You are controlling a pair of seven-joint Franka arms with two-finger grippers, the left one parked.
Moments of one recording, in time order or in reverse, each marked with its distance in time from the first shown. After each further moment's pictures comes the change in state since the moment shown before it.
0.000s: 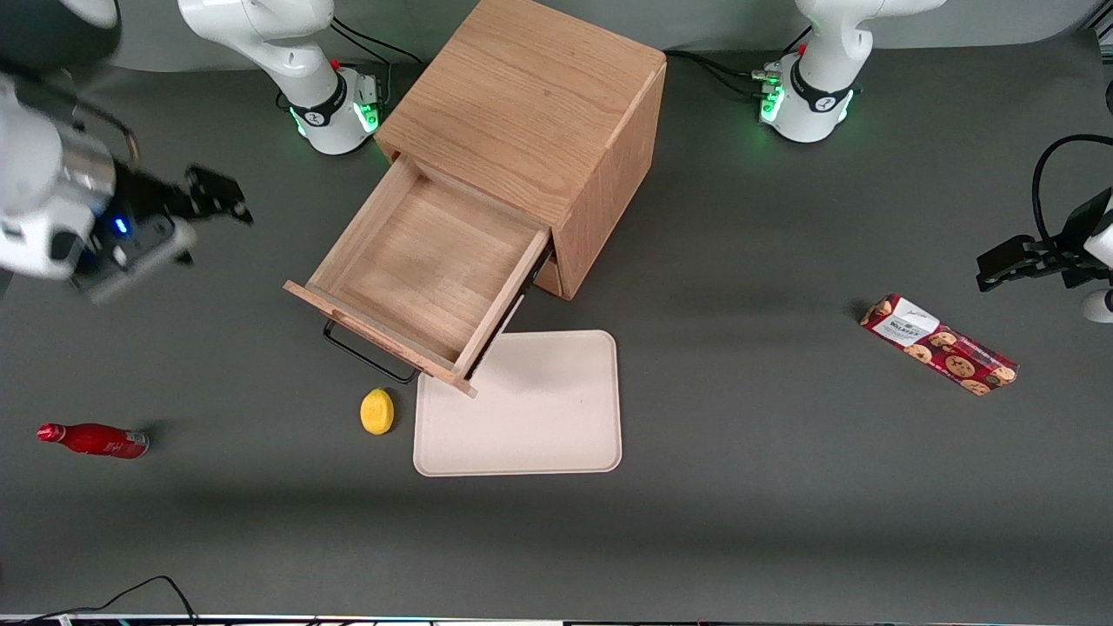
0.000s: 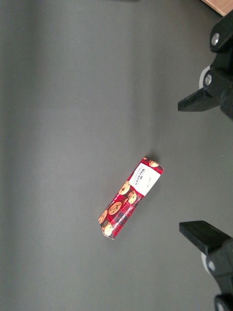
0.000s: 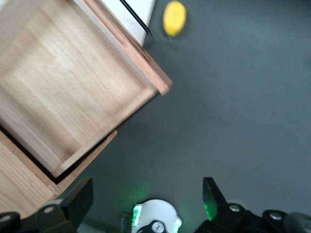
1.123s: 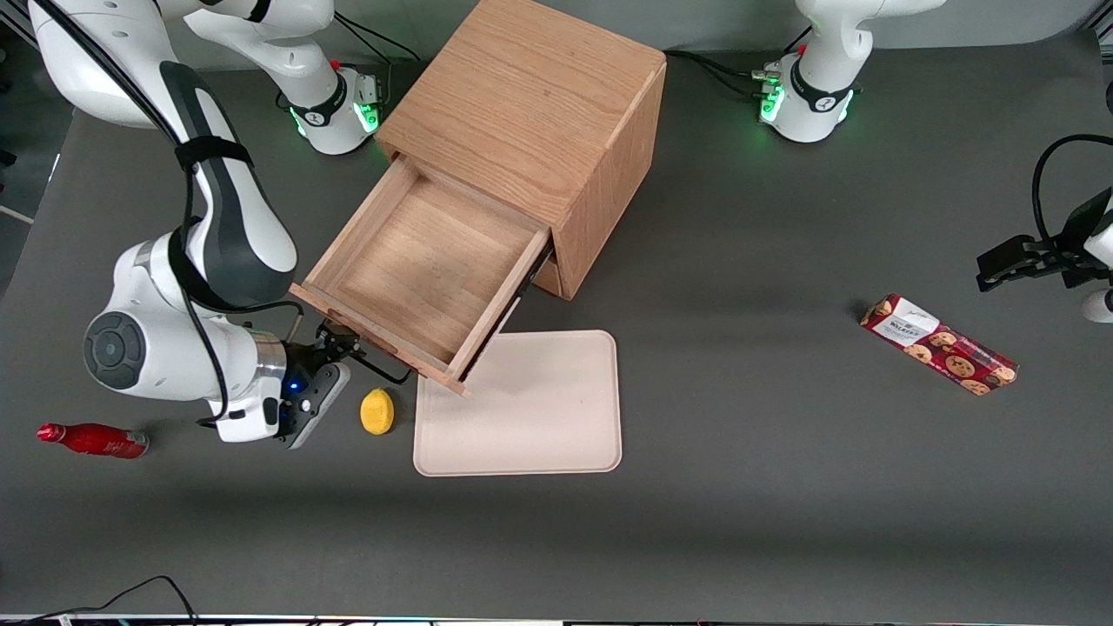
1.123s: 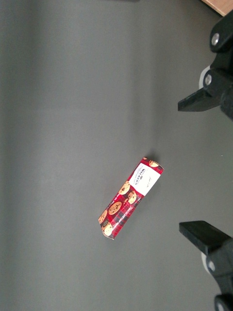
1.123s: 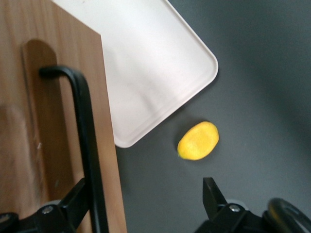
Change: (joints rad) arm 0.012 0.664 0.101 0.320 0.034 0.372 -0.553
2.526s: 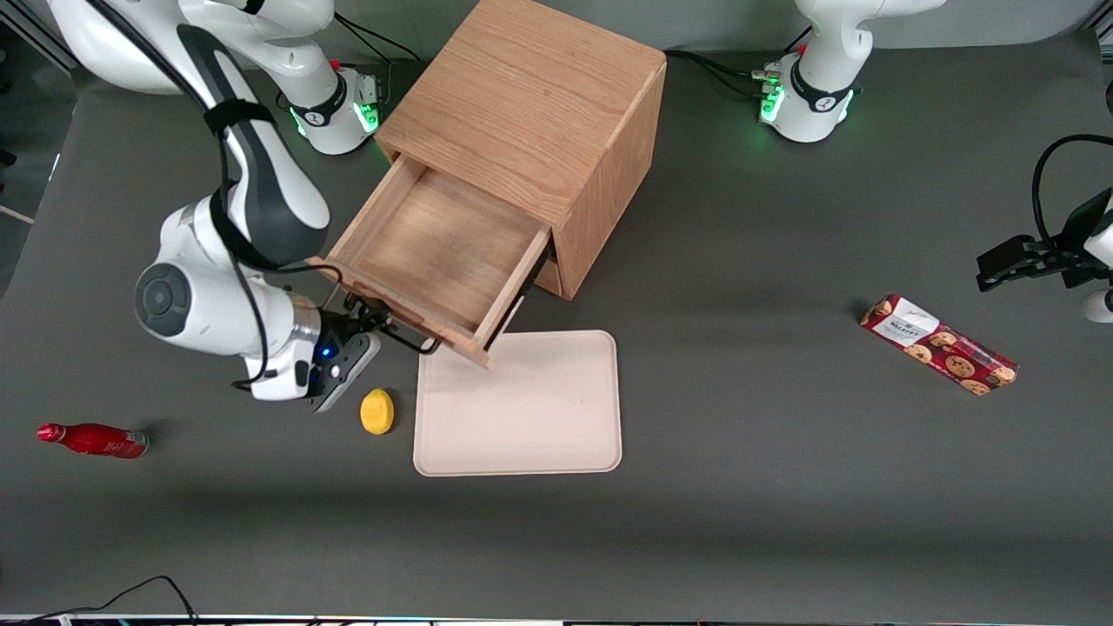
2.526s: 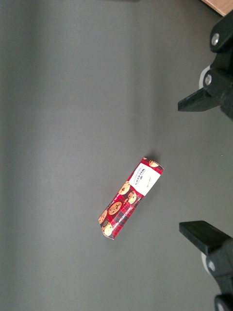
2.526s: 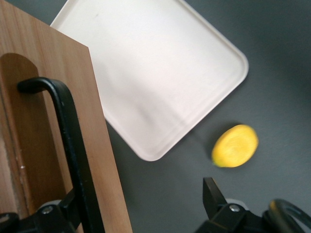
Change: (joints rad) arm -0.013 -0.106 0.062 -0.239 0.050 0.204 0.107
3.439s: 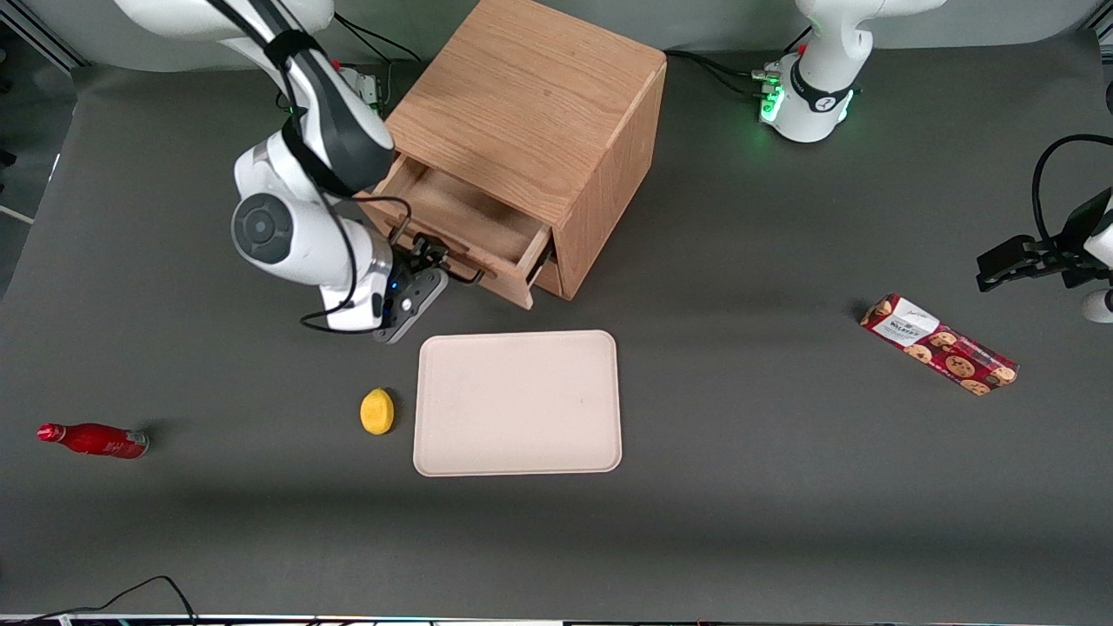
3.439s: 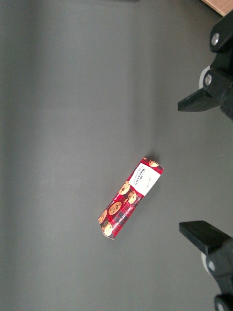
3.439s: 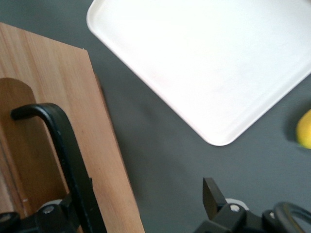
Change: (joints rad) arm 0.004 -0.142 0.155 -0.205 0.007 0.002 0.216
